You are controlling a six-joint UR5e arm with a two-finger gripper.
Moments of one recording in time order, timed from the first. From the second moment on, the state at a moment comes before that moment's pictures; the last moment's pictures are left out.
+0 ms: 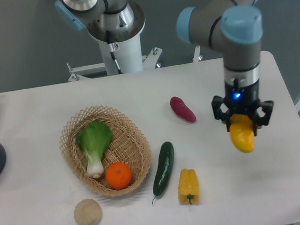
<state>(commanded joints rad) 2.68 -1.93 -1.69 -0.81 1.53 1.15</state>
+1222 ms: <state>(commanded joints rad) 2.61 -2.19 -1.54 -0.77 1.50 0.69</state>
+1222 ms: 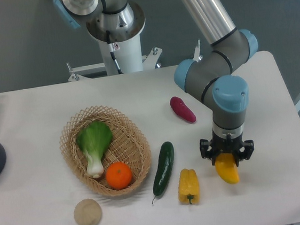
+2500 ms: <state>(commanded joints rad) 2.57 -2.26 -1.49 -0.77 1.51 0.60</state>
